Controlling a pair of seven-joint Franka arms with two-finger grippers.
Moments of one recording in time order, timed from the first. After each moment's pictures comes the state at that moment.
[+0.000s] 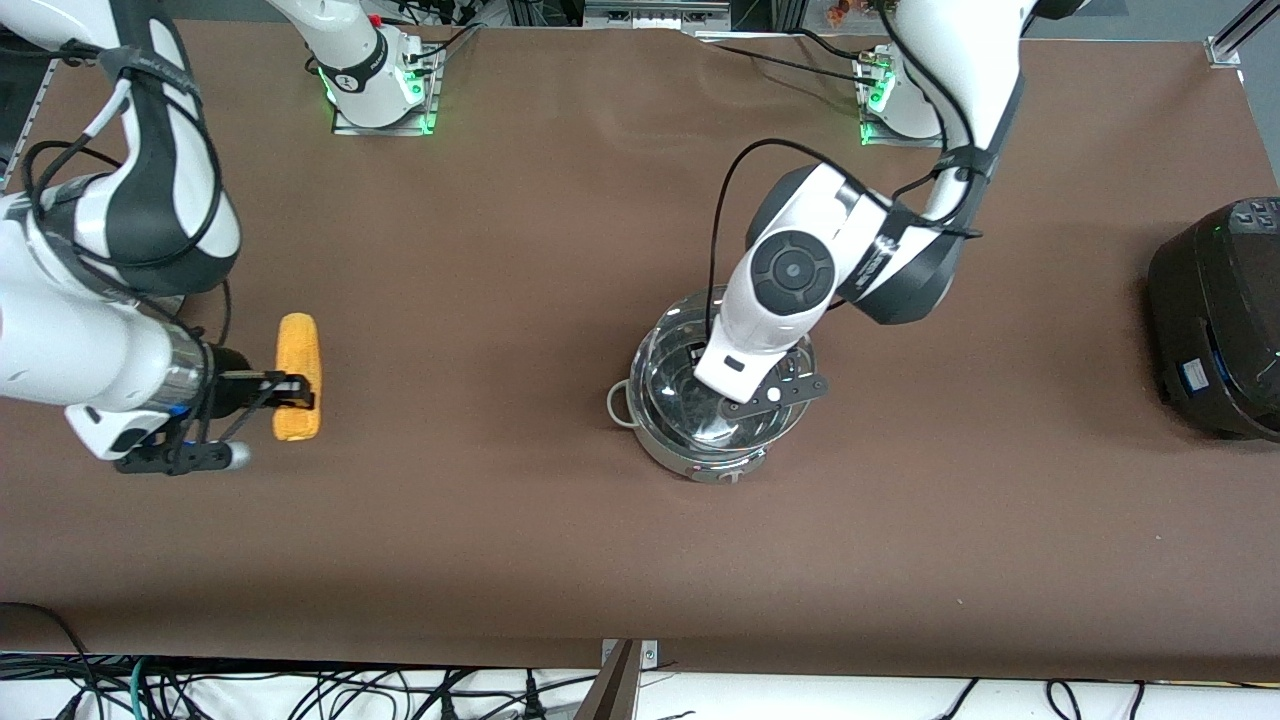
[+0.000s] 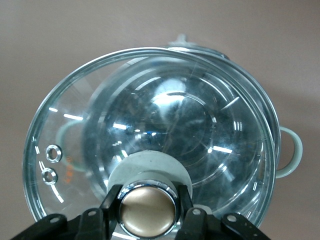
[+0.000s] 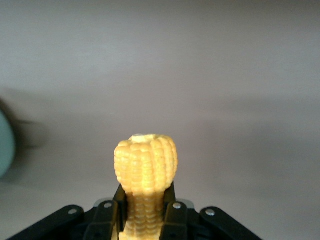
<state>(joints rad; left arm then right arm) -0.45 0.63 -0.11 -1.22 -0.03 1.75 -0.82 0.03 0.53 0.17 -1.25 0.06 1.71 0.16</state>
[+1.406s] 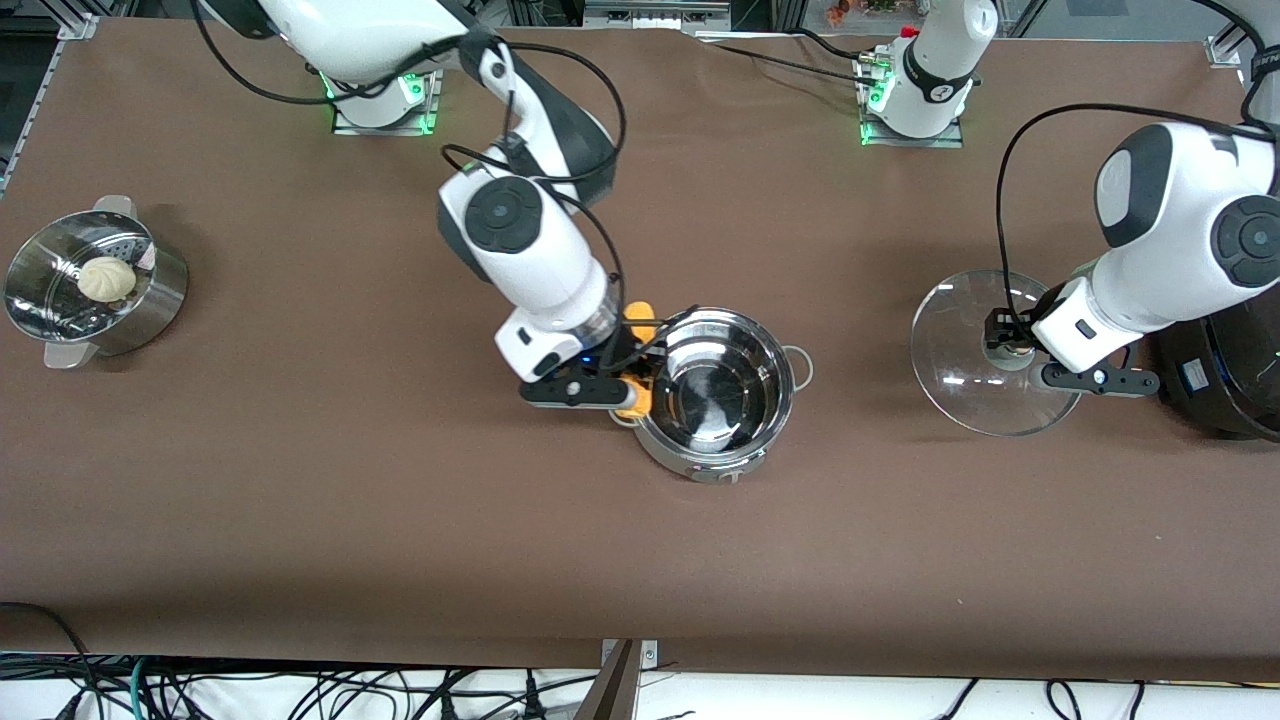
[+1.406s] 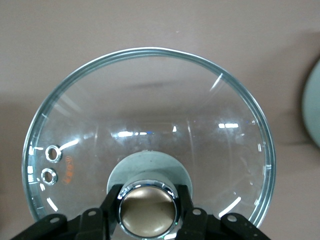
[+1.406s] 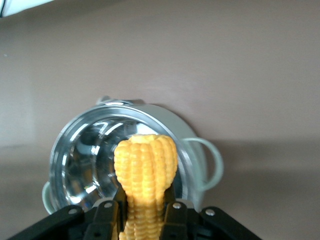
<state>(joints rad) 0.08 0.19 -0.10 -1.93 0.02 2.02 0.05 0.53 0.80 0.22 -1.06 -0.03 2.16 0.79</state>
